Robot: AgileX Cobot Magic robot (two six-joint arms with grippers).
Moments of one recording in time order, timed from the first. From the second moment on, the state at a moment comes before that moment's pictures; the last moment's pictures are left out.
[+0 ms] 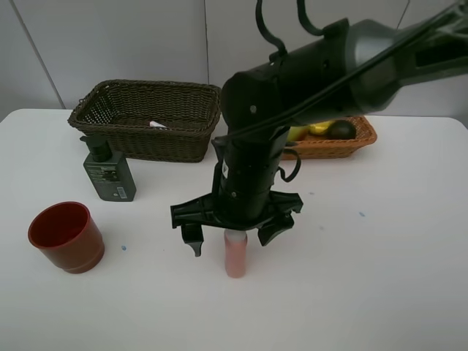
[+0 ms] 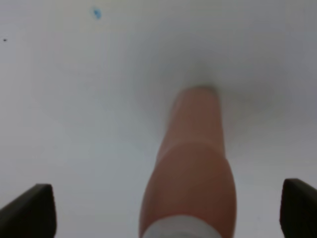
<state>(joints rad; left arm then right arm) 0.00 -0.01 -0.50 0.02 1.07 -0.03 0.88 1.92 -1.23 0.02 0.87 0.66</state>
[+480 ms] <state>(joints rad) 0.00 -0.01 -0.50 0.02 1.07 -0.03 0.88 1.98 -1.23 0.04 0.86 0.66</state>
